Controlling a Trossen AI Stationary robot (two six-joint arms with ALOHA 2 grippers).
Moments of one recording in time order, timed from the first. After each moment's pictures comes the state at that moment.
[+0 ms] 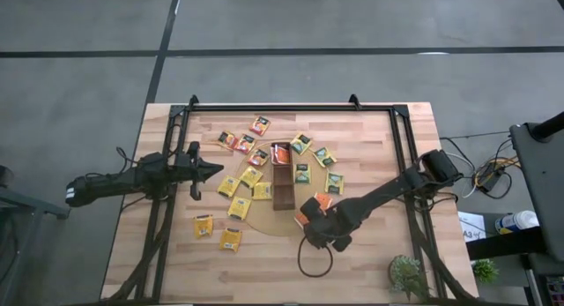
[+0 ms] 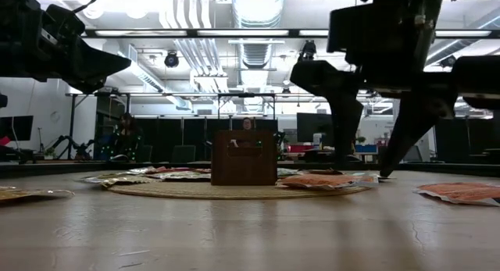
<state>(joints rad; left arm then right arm) 0.14 0.04 0.01 0.02 0.01 -0.07 0.41 1.87 1.20 -0.63 0.16 -0.37</state>
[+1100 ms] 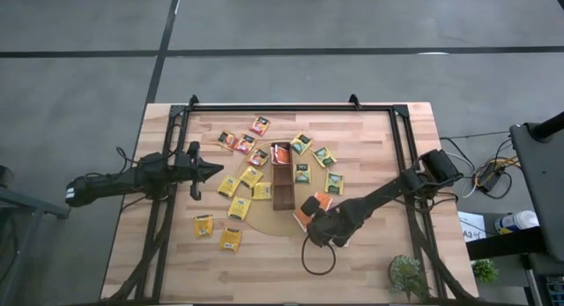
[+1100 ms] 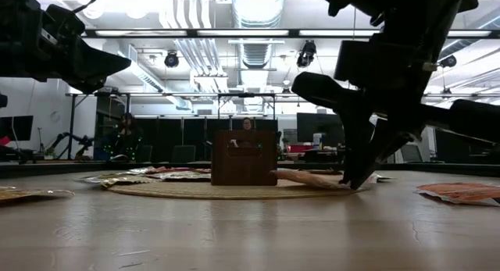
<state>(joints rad) 0.14 0.04 0.01 0.02 0.01 -0.07 0.40 1.87 1.09 -0.49 0.27 -0.46</state>
